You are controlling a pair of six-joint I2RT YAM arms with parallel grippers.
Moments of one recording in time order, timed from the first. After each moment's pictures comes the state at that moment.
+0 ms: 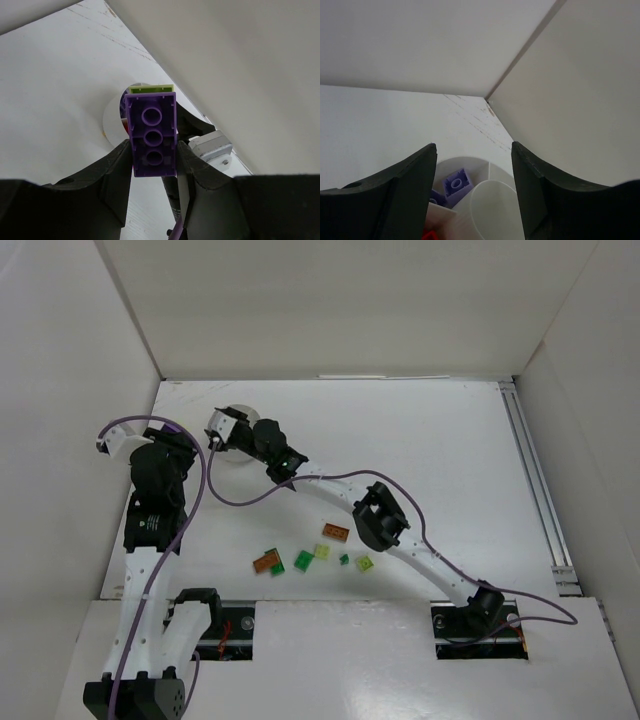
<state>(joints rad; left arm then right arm) 0.02 0.77 0.84 -0.28 -0.30 -0.81 0.93 2.90 2.67 0.44 -0.15 -0.54</state>
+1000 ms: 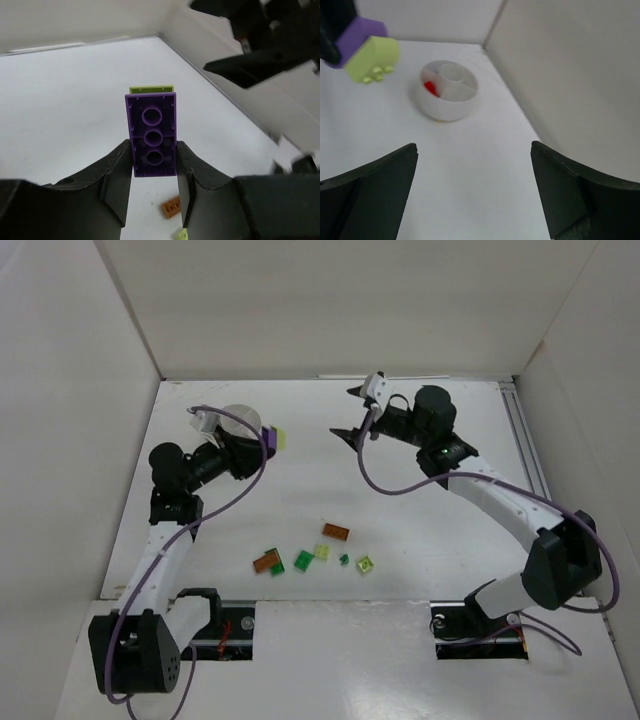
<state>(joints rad) 0.01 0.95 0.66 0.36 0.81 -0.49 0.54 1.49 1.21 0.33 -0.49 -0.38</state>
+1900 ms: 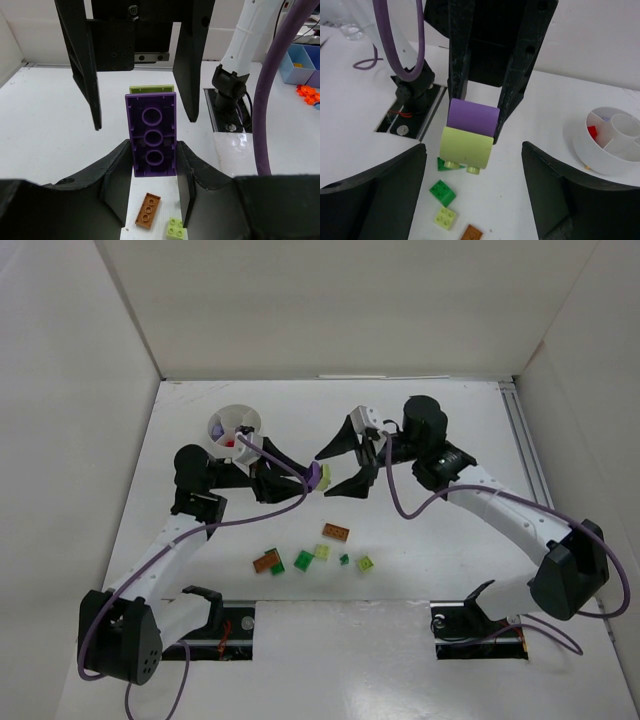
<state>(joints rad) -0.27 1.05 0.66 0.72 1.29 -0.35 0.62 1.39 1.15 0.17 -1.15 -0.19</state>
